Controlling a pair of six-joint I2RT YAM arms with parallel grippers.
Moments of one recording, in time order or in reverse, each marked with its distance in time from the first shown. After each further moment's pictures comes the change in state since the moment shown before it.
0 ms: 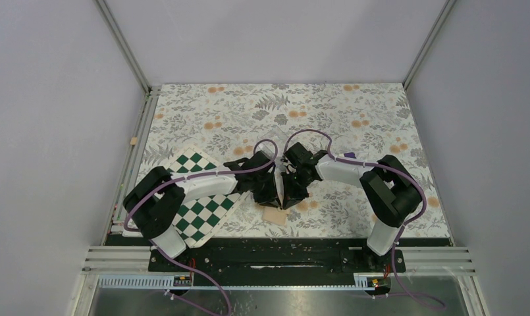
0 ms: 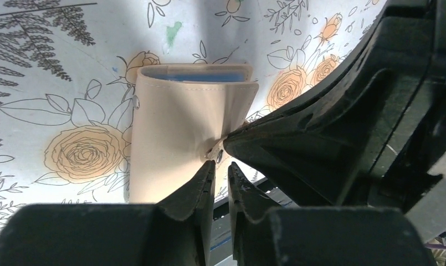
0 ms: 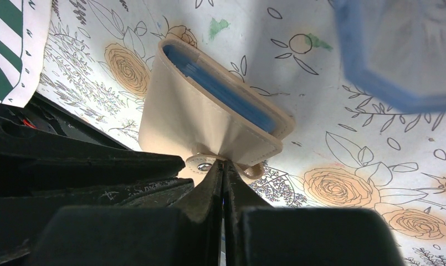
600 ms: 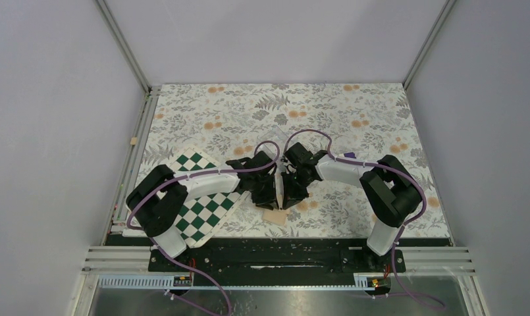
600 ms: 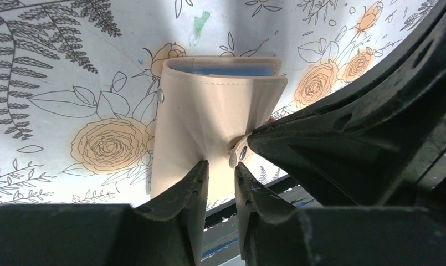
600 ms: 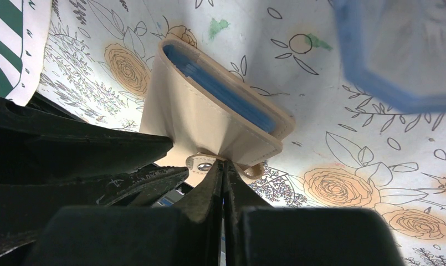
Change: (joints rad) left arm 0.000 0.026 0.034 -0.089 -0.016 0.053; right arm 0.000 0.000 0.000 0.000 -0.001 0.000
